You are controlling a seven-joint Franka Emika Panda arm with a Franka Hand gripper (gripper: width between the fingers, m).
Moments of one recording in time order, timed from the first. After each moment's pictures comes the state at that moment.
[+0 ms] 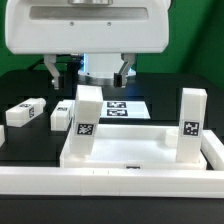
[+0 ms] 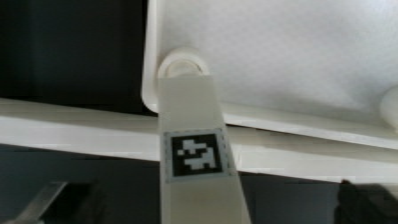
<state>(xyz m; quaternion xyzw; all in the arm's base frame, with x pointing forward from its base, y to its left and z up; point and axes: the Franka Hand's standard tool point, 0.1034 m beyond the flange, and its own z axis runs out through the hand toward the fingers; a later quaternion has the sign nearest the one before) 0.618 -0.063 0.132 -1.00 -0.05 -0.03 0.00</state>
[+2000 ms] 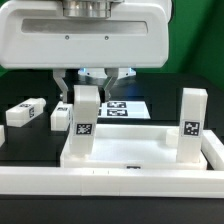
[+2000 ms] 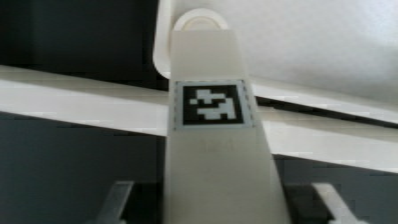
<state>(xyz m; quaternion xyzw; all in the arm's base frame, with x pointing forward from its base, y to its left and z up) 0.646 -0.071 0.120 -1.00 -0.09 -0.02 -0.01</state>
